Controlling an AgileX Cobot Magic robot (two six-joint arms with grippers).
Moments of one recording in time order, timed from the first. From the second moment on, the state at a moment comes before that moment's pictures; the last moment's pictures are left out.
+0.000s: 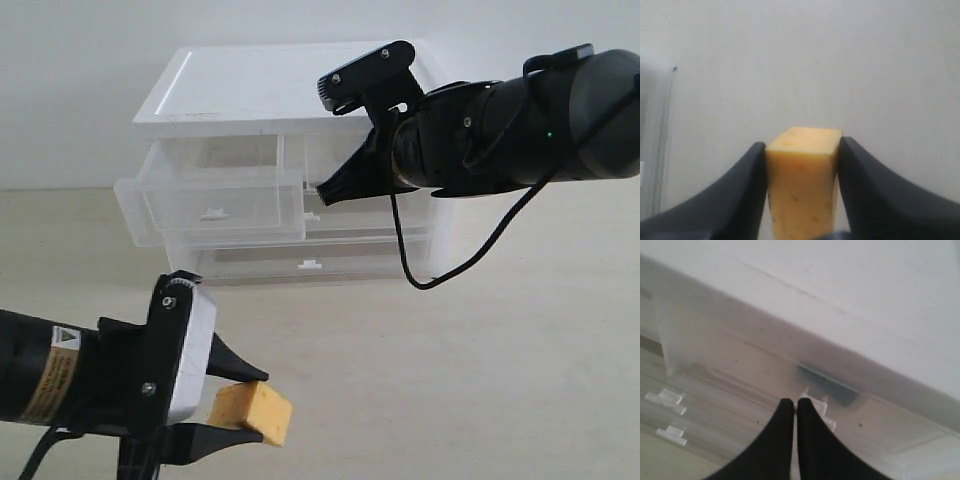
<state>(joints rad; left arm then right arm) -0.50 1.49 -0.55 1.54 -0.53 -0.41 0.63 1.82 -1.25 -1.40 0.38 1.27</state>
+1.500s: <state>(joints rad) -0.38 1.46 -0.81 0.57 -0.47 0.53 0.63 1.82 -1.25 -1.38 0.34 1.27</state>
